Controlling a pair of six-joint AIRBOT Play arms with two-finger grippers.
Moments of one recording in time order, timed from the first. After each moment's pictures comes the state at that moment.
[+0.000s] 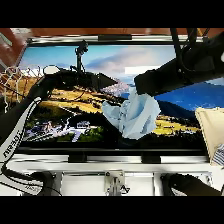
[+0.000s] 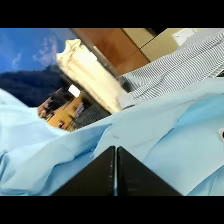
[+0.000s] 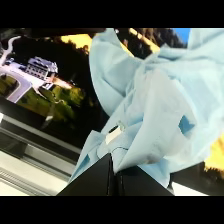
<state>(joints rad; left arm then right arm) -0.30 -1.66 1.50 0.07 -1.24 -0.66 0.57 -1.26 1.99 -1.52 1.78 1.80</state>
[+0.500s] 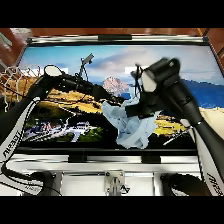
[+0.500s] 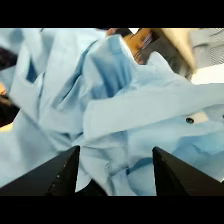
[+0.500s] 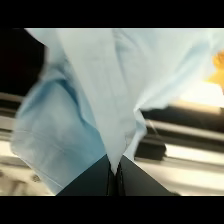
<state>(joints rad) -0.29 -1.66 1.50 0.47 -1.24 -0.81 0.61 -1.34 1.49 -1.63 1.79 1.91</state>
